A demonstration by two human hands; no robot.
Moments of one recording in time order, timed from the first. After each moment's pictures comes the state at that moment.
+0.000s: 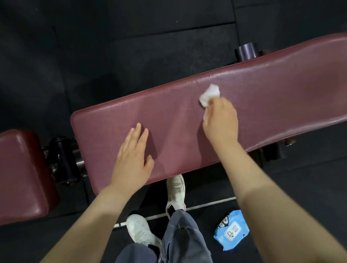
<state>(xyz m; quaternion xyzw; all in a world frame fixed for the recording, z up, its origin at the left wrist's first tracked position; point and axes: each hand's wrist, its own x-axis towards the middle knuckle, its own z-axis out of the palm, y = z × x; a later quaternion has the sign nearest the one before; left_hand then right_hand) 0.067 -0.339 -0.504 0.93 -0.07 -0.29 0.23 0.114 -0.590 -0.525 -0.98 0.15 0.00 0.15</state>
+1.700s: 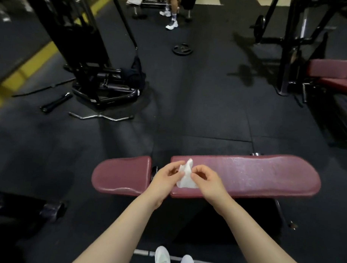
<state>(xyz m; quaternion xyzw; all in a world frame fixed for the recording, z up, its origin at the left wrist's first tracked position) -0.101 -0.213 -0.078 0.72 0.13 -0.20 0.65 -0.094 -0.377 -0.069 -0.80 0.06 0.18 0.56</state>
